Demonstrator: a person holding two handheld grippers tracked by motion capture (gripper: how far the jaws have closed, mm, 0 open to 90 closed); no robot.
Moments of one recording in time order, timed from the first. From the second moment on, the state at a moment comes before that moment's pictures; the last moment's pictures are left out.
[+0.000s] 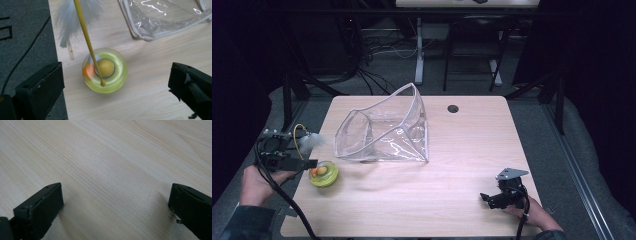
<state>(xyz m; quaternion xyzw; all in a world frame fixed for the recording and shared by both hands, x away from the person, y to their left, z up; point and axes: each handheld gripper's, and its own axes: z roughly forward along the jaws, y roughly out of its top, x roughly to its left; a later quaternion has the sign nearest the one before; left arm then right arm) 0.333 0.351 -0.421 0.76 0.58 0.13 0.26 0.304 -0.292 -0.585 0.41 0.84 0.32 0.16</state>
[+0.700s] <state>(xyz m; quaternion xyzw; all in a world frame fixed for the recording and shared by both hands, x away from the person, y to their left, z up) 0.358 0.363 -0.393 0.78 0.58 0.10 0.21 0.304 -0.292 -0.585 0.41 0.84 0.32 0.16</state>
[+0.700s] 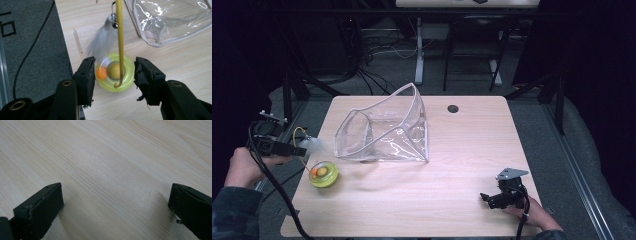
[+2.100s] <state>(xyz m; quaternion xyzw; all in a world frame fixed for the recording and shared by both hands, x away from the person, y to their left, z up) 0.361 0.355 -0.382 0.80 0.56 0.12 0.19 0.304 -0.292 -0.585 0.41 0.84 0.32 0.16</state>
